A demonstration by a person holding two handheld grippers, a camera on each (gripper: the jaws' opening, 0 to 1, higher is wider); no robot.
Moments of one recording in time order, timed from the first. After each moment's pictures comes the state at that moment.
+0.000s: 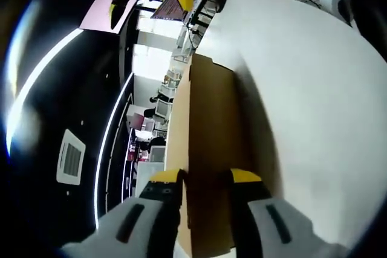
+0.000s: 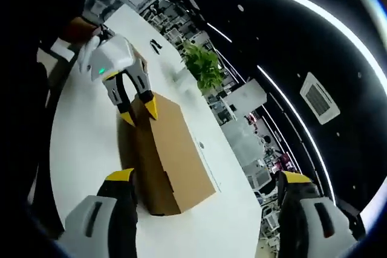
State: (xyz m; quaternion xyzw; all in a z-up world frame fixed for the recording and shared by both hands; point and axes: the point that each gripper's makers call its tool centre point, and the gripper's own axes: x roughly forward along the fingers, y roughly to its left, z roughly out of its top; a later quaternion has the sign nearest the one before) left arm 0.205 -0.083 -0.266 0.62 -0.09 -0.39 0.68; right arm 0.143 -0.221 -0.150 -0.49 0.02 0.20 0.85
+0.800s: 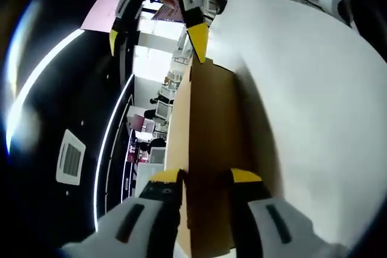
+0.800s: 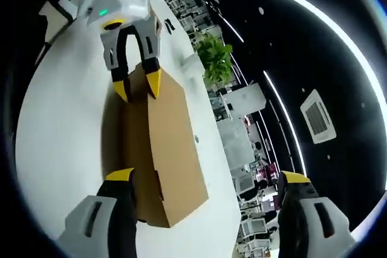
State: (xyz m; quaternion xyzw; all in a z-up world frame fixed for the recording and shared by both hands) left arm 0.209 -0.082 -0.270 0.61 -0.09 -0.39 0.68; right arm 0.188 -0.197 -0.184 -0.58 0.00 0.18 0.79
